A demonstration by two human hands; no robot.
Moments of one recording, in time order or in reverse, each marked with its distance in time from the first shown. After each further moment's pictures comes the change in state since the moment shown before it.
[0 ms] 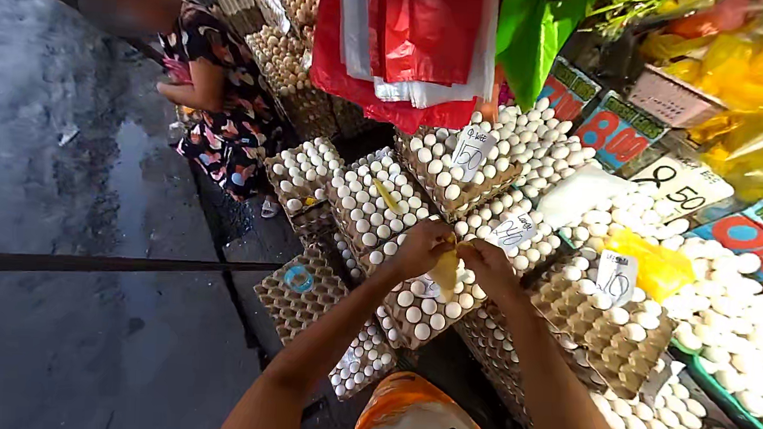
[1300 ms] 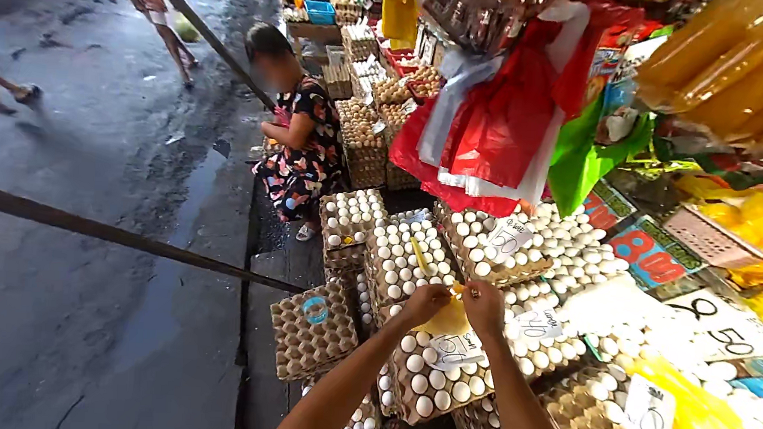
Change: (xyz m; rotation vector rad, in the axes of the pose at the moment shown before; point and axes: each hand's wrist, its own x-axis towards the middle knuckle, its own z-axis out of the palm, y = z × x) left_hand -0.013 -0.090 0.002 -0.212 0.131 -0.332; right_hand 0.105 0.003 0.046 -0.536 0.136 -0.040
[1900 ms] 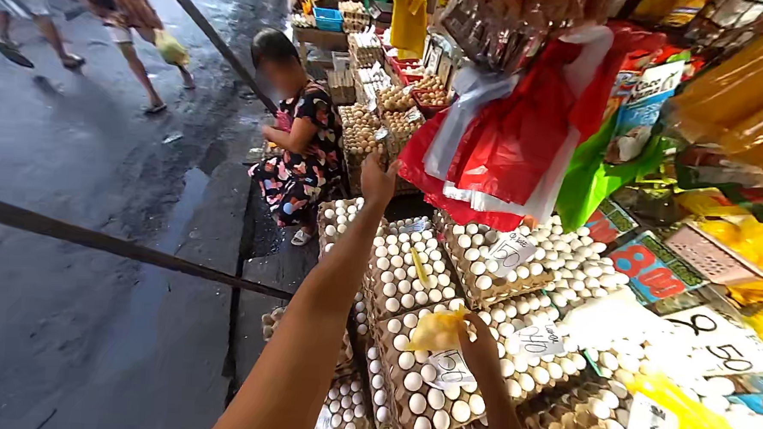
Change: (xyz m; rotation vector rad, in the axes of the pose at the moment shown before) left_hand 0.166 0.056 -0.266 0.279 0.887 -0.227; right_hand -0.040 0.023 0.026 0.193 -0.108 0.100
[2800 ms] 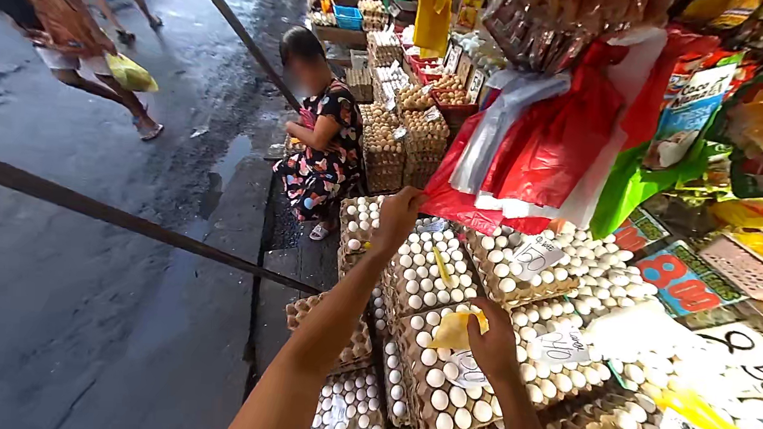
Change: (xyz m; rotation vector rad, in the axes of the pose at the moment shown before) left_hand -0.108 -0.004 -0.071 -0.003 -0.102 0.379; right_hand -0.022 -0.089 -0.002 -0.090 0.236 -0.439
